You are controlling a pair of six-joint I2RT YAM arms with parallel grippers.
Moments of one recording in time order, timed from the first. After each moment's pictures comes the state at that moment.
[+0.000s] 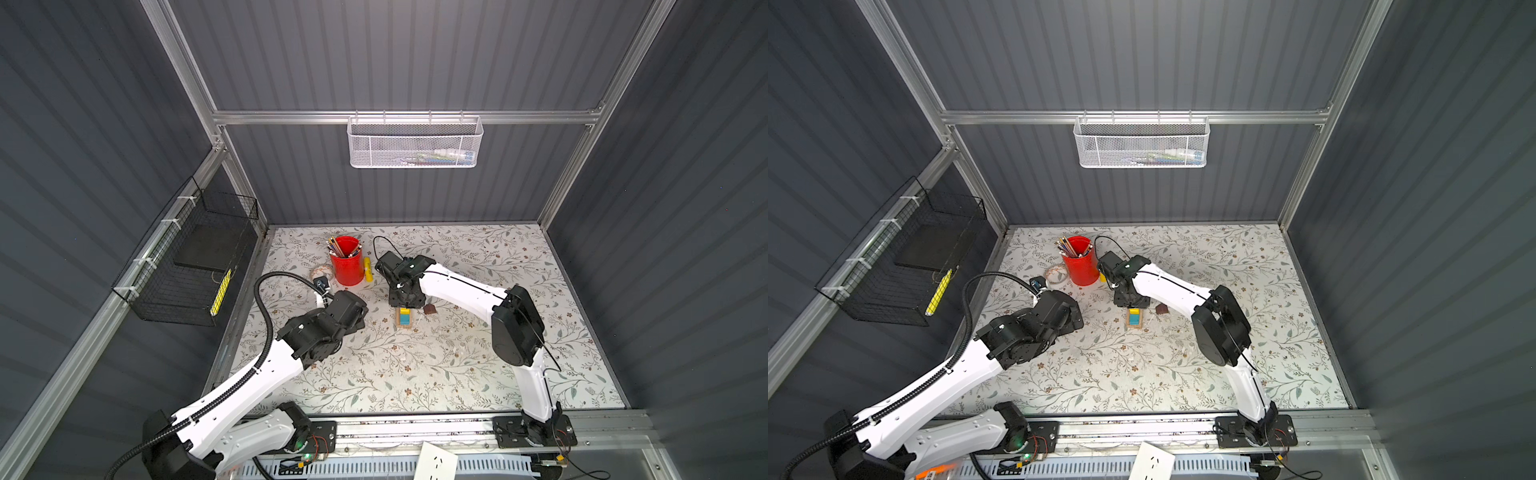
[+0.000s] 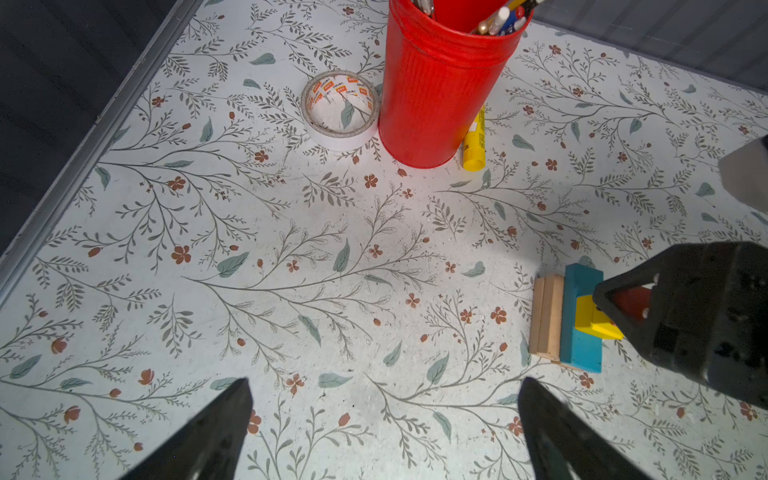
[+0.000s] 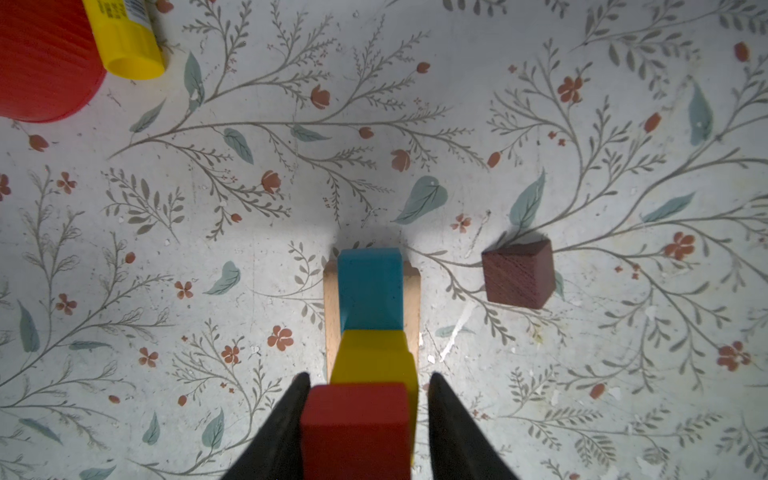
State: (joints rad) left arm -0.78 1.04 0.93 -0.88 -0.56 -0.84; right arm 0.84 2.12 1.83 -1.02 0.21 0.87
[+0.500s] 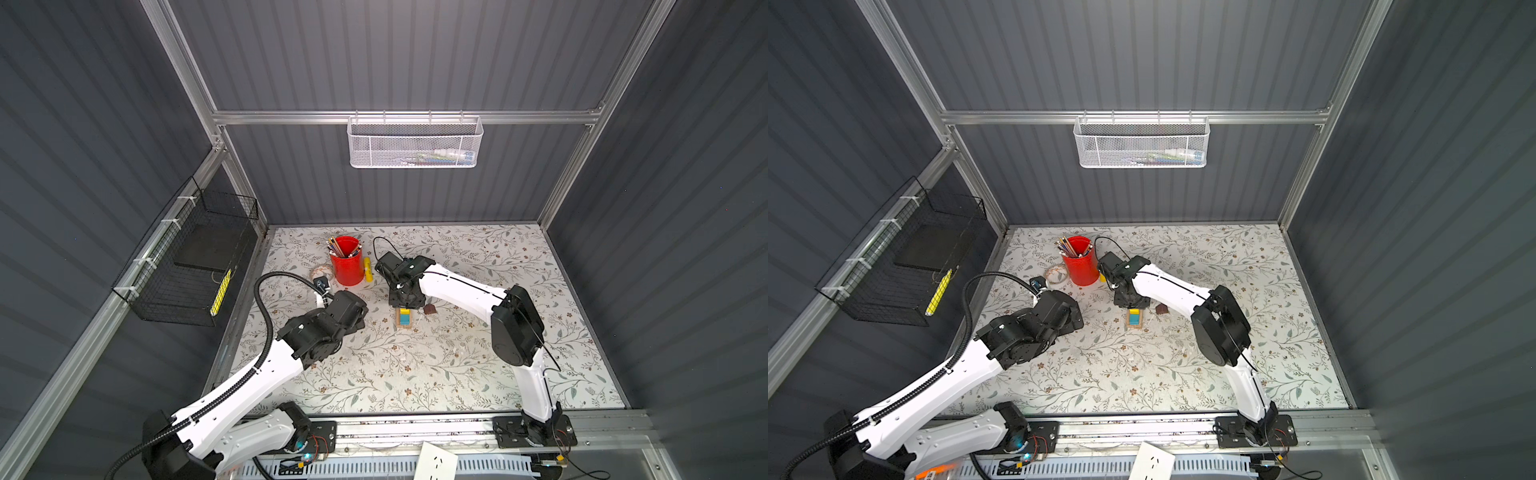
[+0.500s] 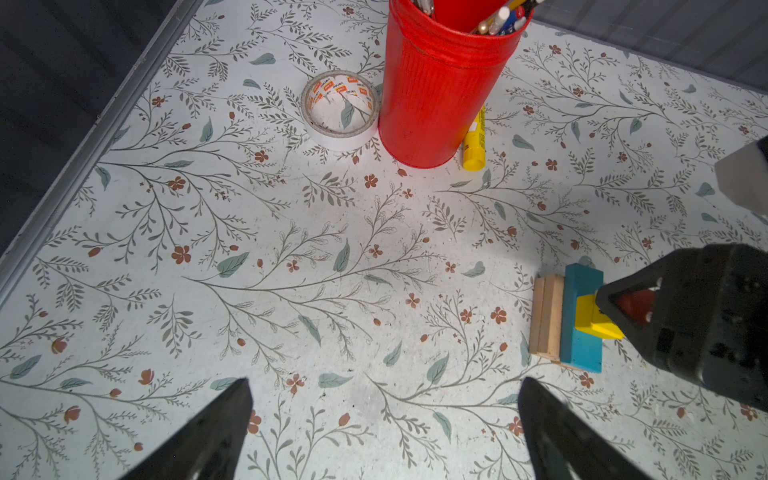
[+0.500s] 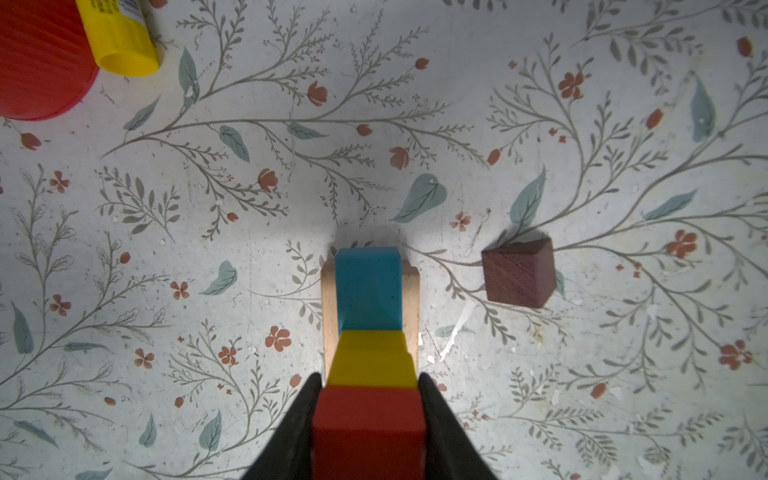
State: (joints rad) left arm -0.77 1.04 0.93 -0.88 -0.56 -0.84; right arm 0.84 2.12 1.83 -1.02 0.21 0.87
